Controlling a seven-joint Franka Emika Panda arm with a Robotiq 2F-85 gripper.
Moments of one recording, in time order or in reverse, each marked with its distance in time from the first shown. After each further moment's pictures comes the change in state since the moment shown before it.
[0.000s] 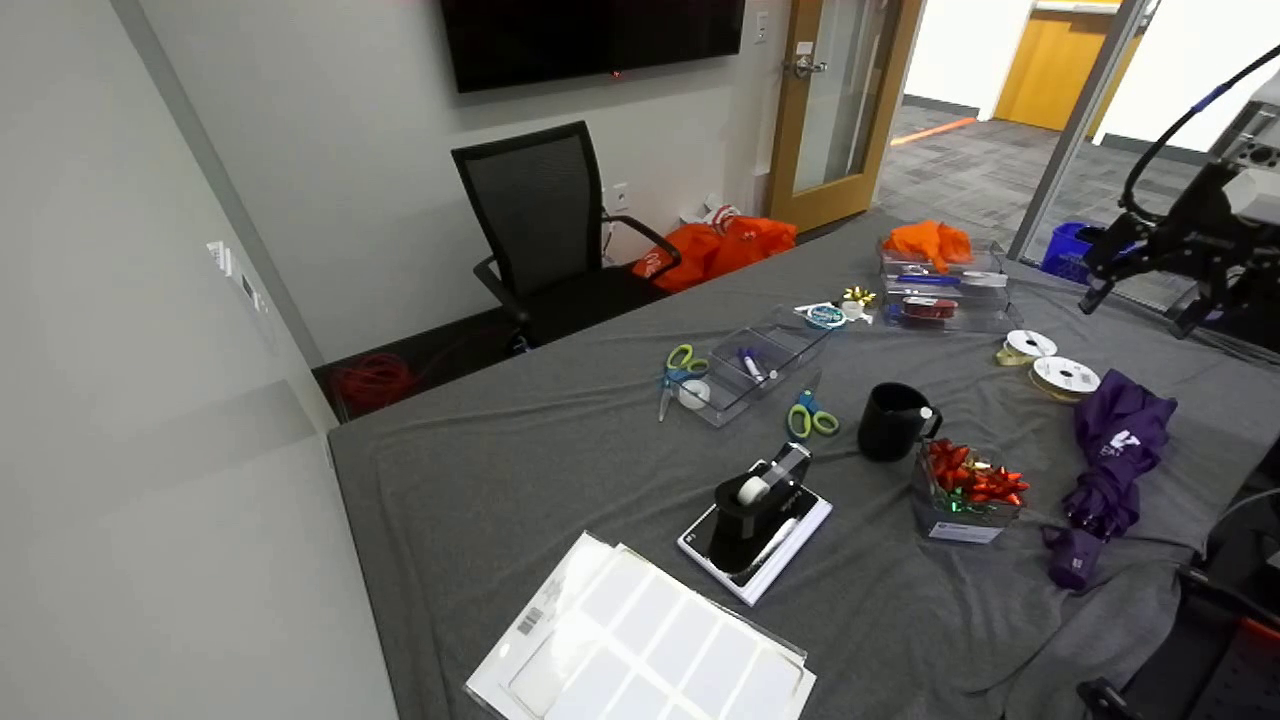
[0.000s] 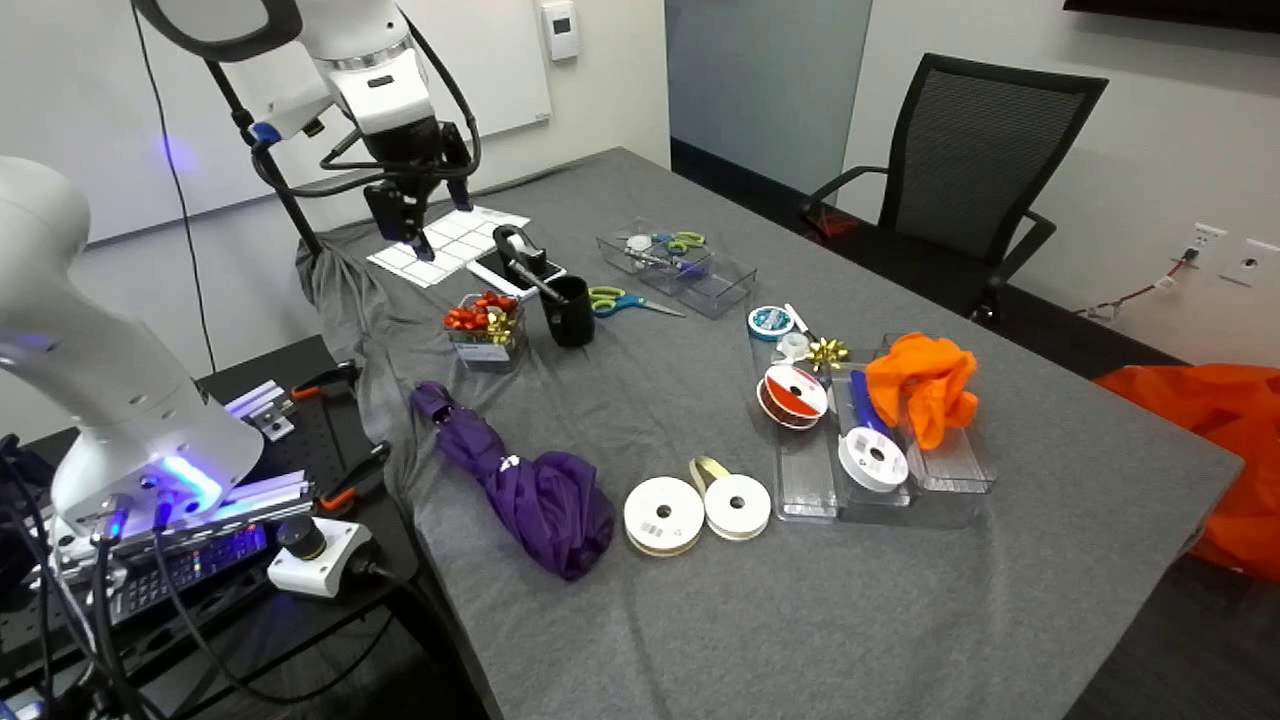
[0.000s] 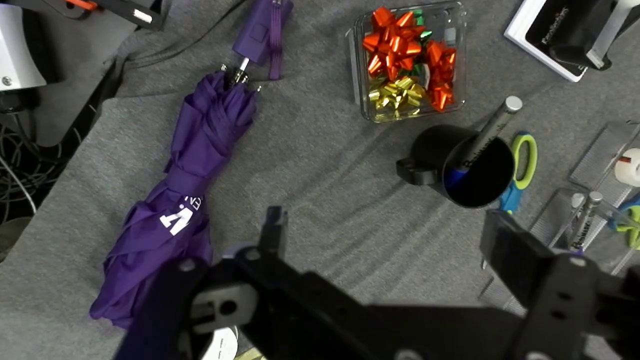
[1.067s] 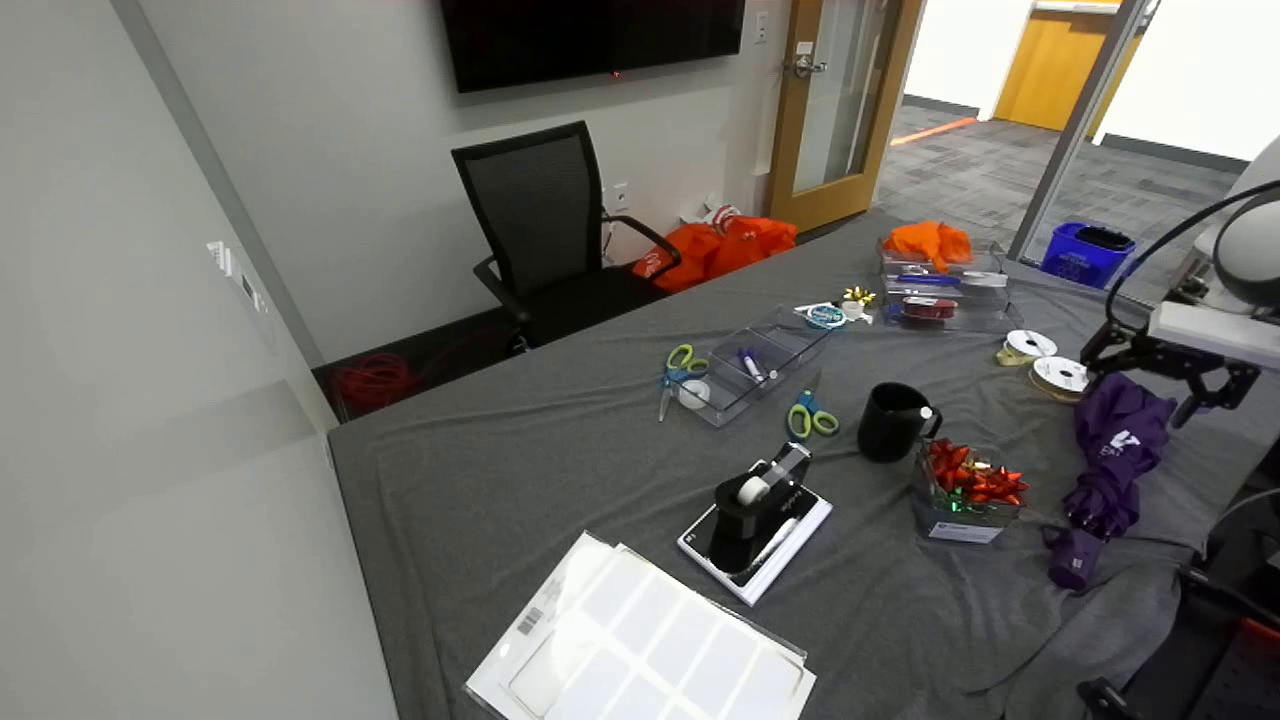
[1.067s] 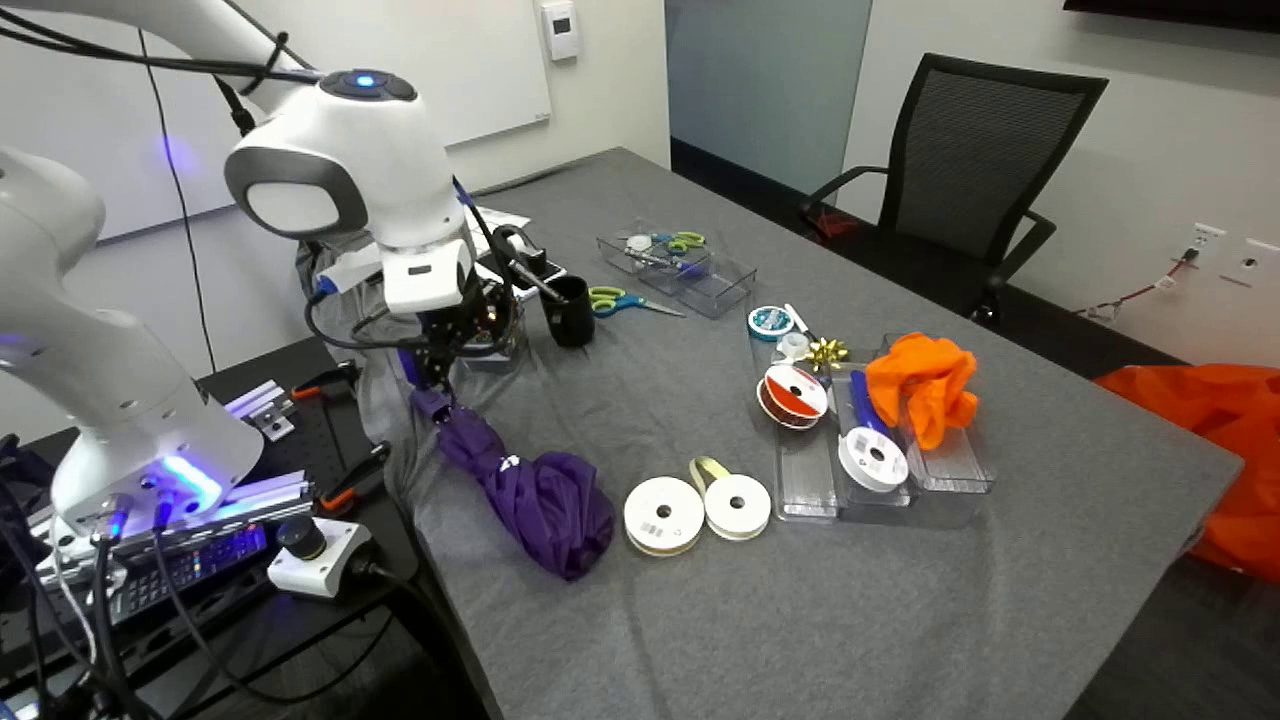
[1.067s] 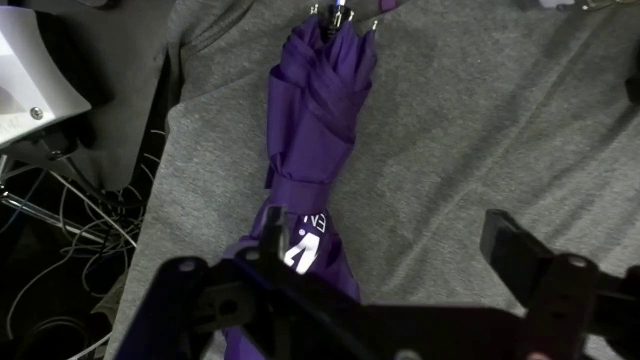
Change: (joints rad) arm -0.157 0.368 -0.025 -0.103 -0.084 0.398 0.137
